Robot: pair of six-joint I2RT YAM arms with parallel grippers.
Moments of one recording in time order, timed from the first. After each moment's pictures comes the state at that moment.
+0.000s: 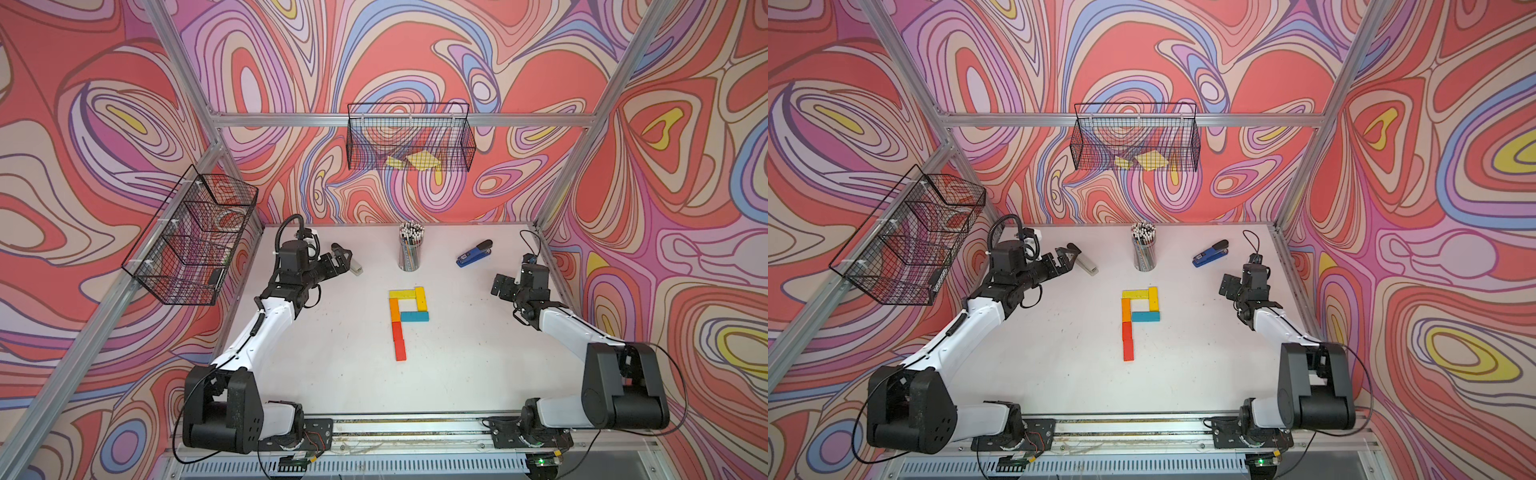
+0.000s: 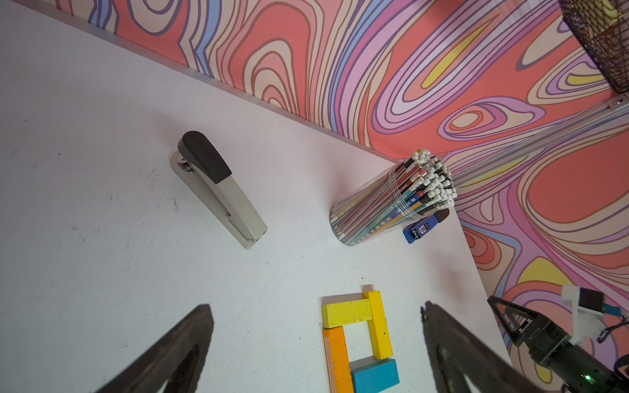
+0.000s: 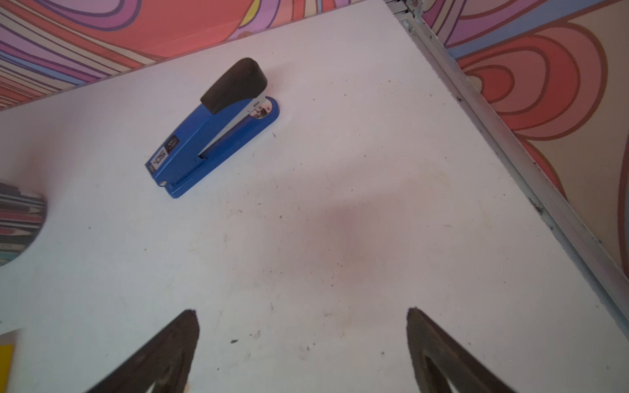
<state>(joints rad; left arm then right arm) -0.10 1.34 0.95 -0.10 0.31 -0.53 -0.05 1.47 0.68 0.12 0.10 0.19</state>
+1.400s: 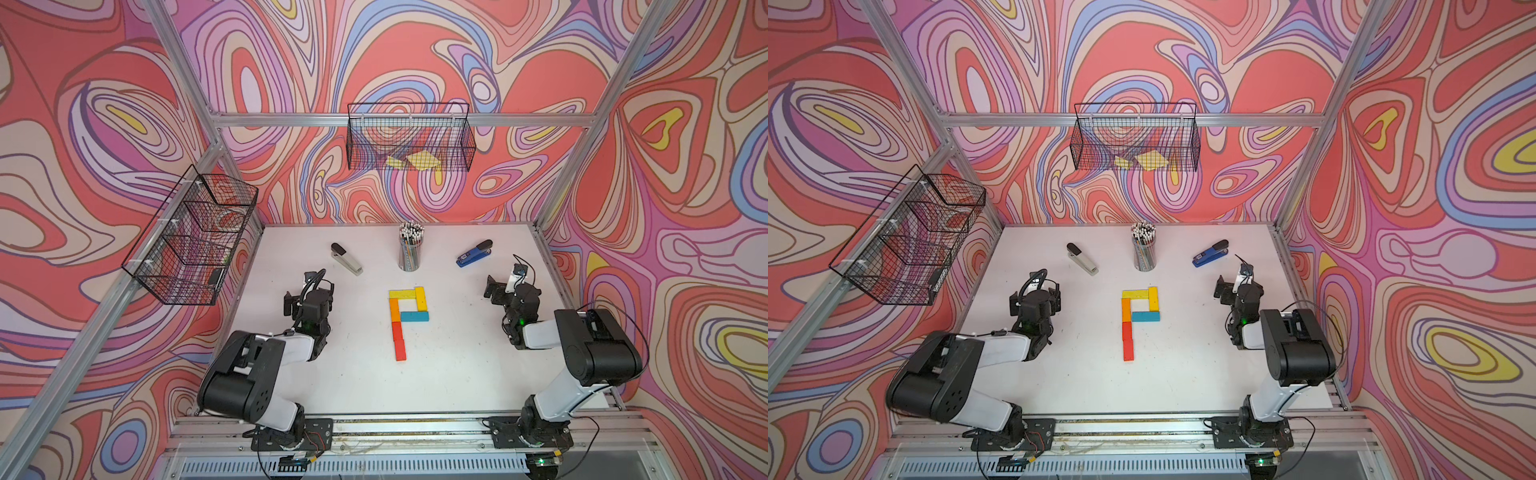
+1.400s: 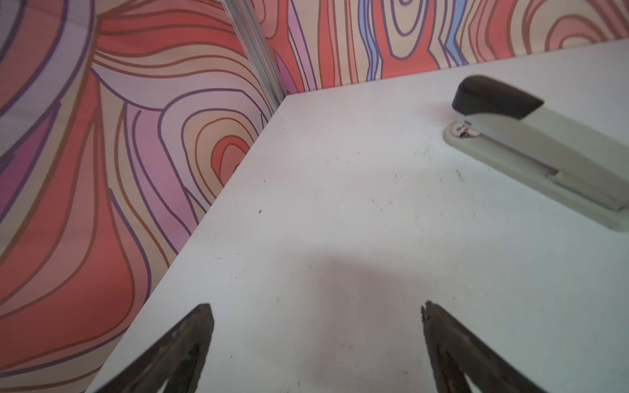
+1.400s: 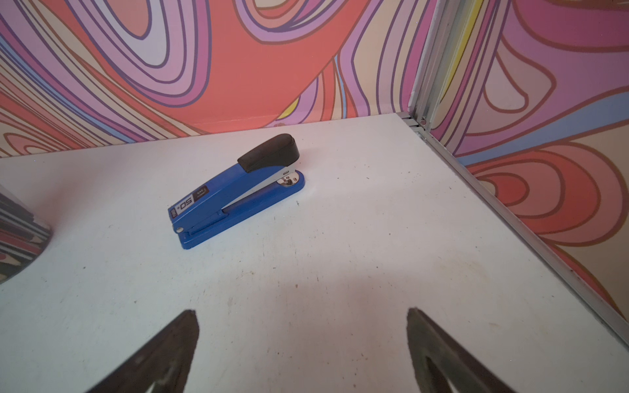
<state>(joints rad) -0.24 1.55 0.41 0.69 -0.67 0.05 -0.01 1.68 0.44 0.96 0.11 0.06</state>
